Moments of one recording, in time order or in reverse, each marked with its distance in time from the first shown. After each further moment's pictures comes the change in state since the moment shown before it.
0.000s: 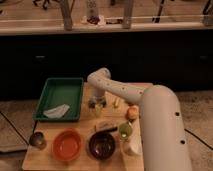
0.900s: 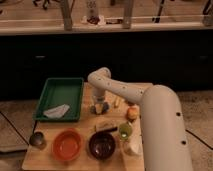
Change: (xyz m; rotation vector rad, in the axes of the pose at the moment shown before) arm 0.004 0.003 -0.010 0.001 0.004 0.005
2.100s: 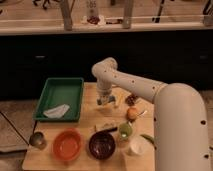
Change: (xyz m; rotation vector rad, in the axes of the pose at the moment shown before) arm 0.027 0.026 -0.079 0.011 0.061 -0.049
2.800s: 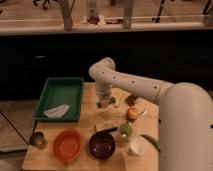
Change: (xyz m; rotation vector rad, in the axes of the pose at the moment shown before) arm -0.013 0.029 -0.009 -0.026 0.033 -0.098
